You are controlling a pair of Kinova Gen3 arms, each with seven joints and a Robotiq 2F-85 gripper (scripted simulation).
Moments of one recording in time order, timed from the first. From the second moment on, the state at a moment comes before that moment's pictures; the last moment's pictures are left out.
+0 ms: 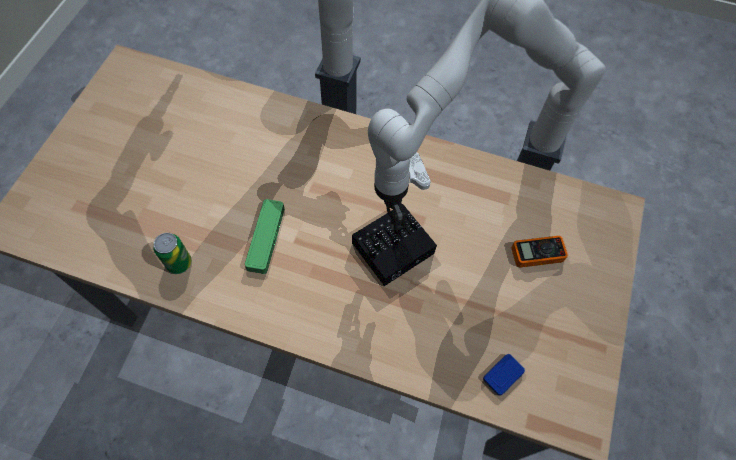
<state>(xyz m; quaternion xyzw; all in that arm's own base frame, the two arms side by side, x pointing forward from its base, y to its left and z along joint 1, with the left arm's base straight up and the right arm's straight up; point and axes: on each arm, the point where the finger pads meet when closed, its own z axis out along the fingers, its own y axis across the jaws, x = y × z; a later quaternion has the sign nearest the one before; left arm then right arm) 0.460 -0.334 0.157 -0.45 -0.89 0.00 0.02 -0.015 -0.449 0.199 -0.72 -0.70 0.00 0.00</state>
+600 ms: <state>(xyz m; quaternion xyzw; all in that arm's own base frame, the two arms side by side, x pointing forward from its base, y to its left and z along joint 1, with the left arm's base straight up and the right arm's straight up) 0.444 -0.356 0.138 -0.72 -0.69 0.01 0.02 -0.015 -0.449 0.199 -0.72 -0.70 0.00 0.00</state>
